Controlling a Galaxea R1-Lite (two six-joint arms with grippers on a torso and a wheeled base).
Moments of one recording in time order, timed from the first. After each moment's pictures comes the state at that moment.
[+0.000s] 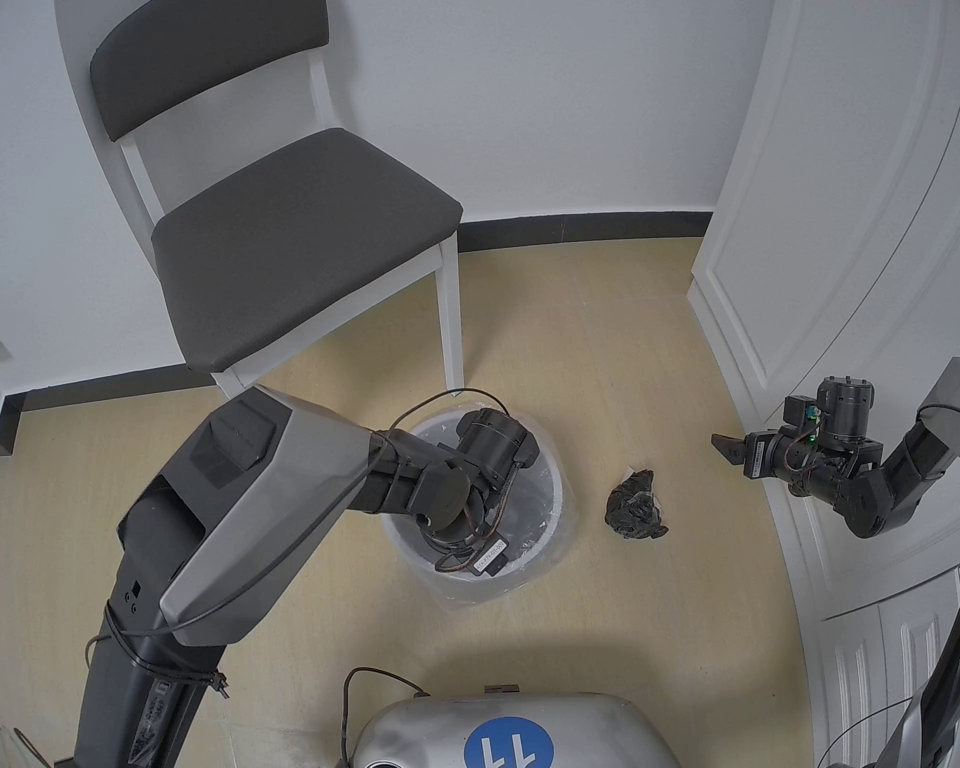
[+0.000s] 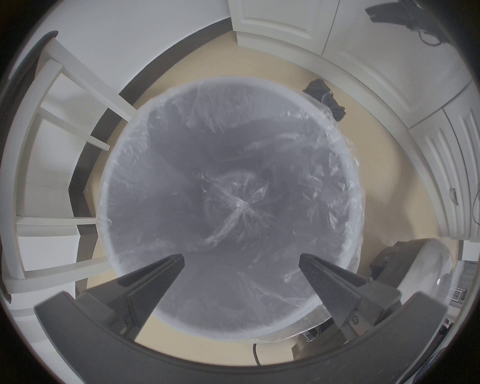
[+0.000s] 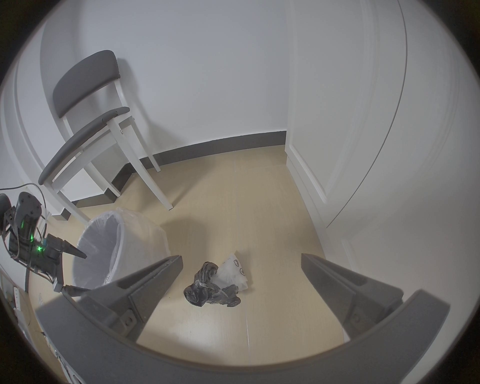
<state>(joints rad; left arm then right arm) -0.65 2.51 -1.78 0.31 0.32 0.22 0.03 2.07 -0.80 -0.92 0.09 0.01</state>
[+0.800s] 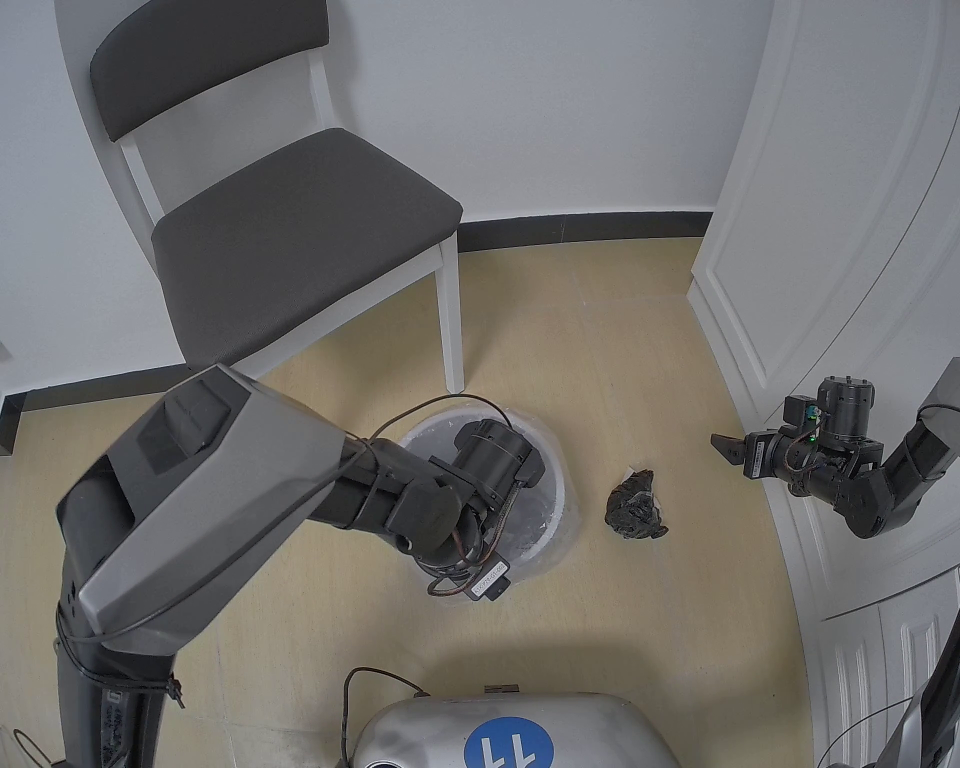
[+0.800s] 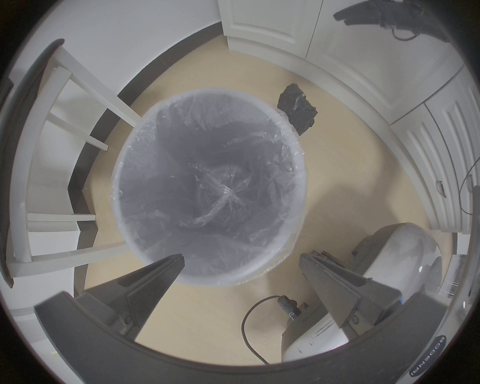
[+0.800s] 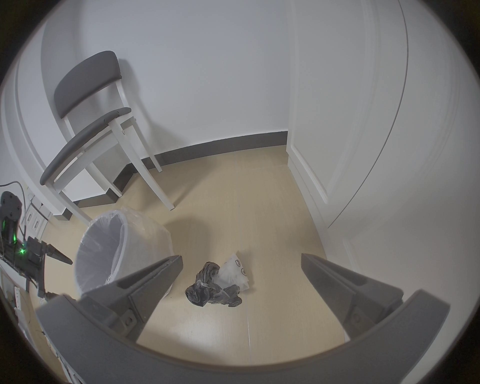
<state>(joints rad) -0.70 2.36 -1.54 0.25 0.31 0.19 0.03 2.06 -0.80 -0.92 0.10 0.01</state>
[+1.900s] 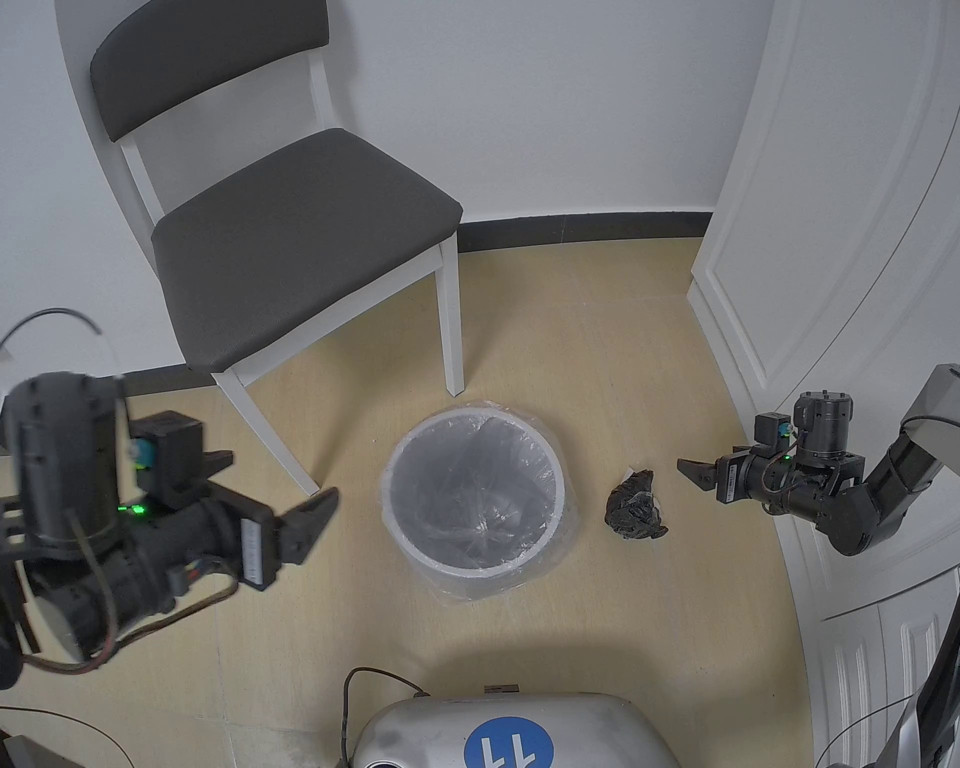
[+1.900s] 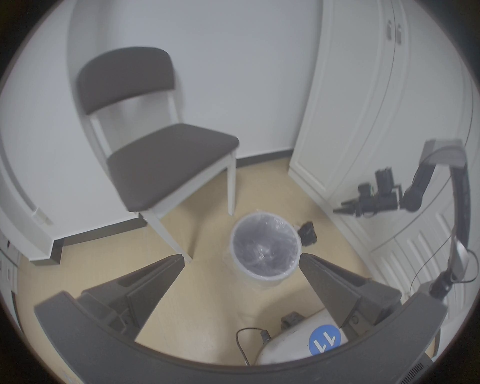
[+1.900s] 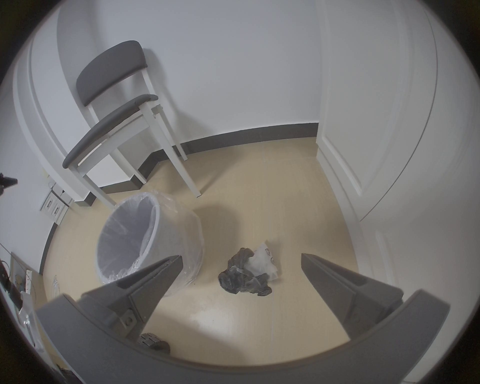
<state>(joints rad) -0.68 1.34 -0.61 -0.35 0.36 -0.07 0.11 2.08 -0.76 -0.94 0.17 -0.01</state>
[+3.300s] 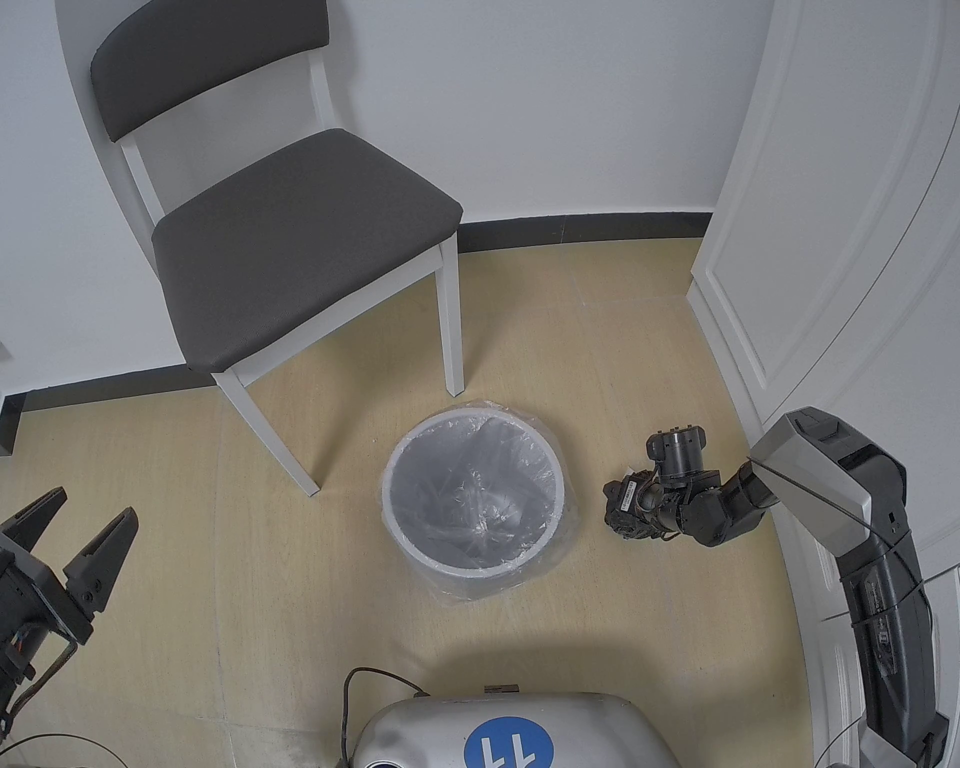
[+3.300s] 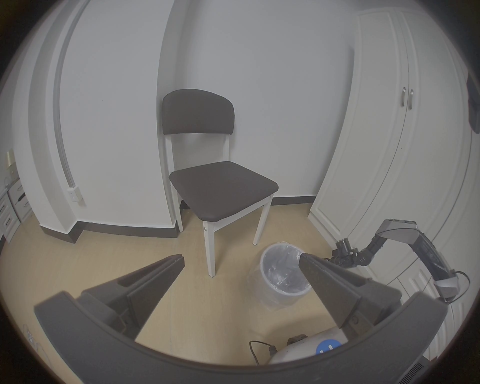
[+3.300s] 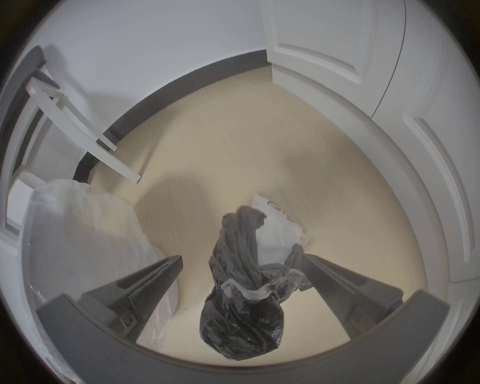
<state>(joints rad) -0.47 0.75 -0.30 -0.37 0.30 -0.10 0.27 2.63 -1.47 -0.53 -0.17 0.47</state>
